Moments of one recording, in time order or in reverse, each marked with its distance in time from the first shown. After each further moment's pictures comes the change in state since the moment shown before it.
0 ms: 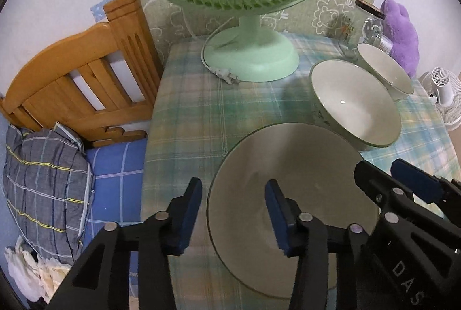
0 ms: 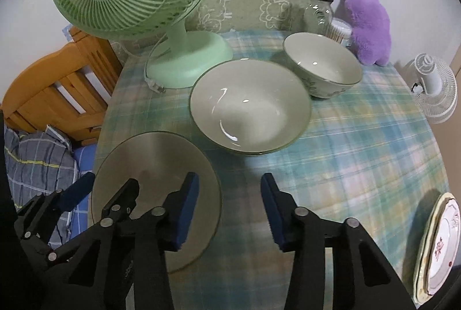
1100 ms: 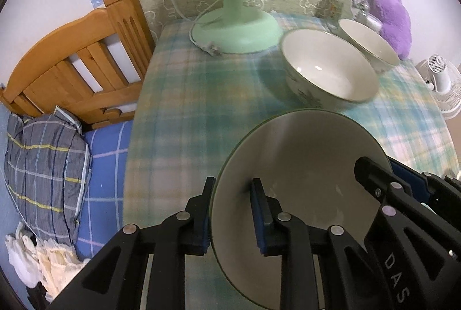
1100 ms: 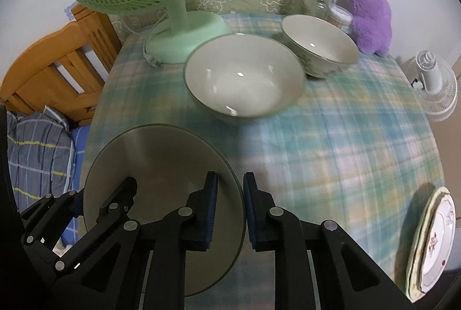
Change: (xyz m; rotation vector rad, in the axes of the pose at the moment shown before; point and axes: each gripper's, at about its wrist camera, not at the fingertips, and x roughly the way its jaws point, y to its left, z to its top) left arm -0.021 -0.032 -0.035 -0.003 0.073 0.005; right arm -0.007 -0.012 -0.024 -0.040 0.070 -0.015
